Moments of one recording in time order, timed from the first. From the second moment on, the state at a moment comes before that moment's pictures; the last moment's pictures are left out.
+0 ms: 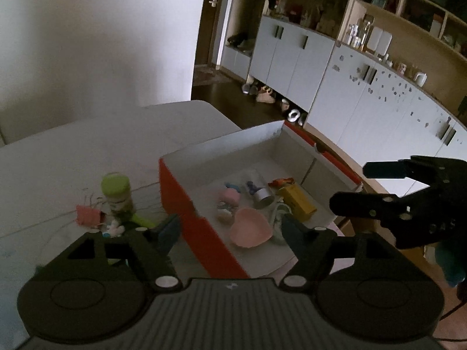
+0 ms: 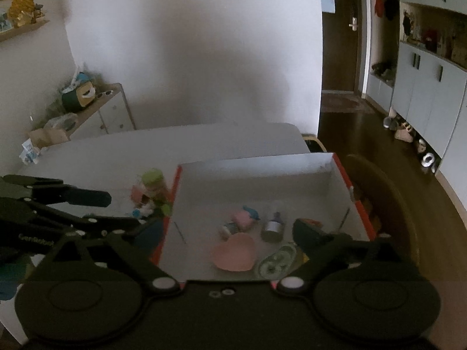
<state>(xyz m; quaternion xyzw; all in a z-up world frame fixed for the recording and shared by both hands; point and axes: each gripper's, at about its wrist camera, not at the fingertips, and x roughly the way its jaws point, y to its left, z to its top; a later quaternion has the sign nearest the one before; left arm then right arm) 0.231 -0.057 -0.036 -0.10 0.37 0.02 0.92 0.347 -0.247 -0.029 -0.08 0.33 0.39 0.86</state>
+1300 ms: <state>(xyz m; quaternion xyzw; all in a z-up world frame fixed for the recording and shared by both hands) 0.171 0.119 -0.131 -0.10 0.39 0.03 0.91 0.245 -0.090 -0.087 -0.15 0.35 0.43 0.82</state>
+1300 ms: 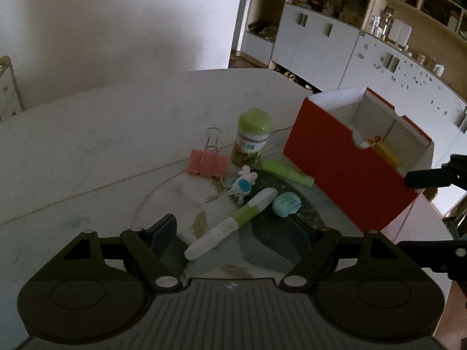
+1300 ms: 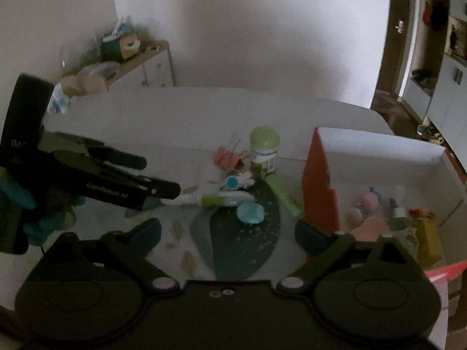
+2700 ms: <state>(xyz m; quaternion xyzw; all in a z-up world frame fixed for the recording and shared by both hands) 0.229 0.115 -0.192 -0.01 0.42 -0.07 0.90 0.303 -0.025 -0.170 -0.22 0.39 0.37 0.81</state>
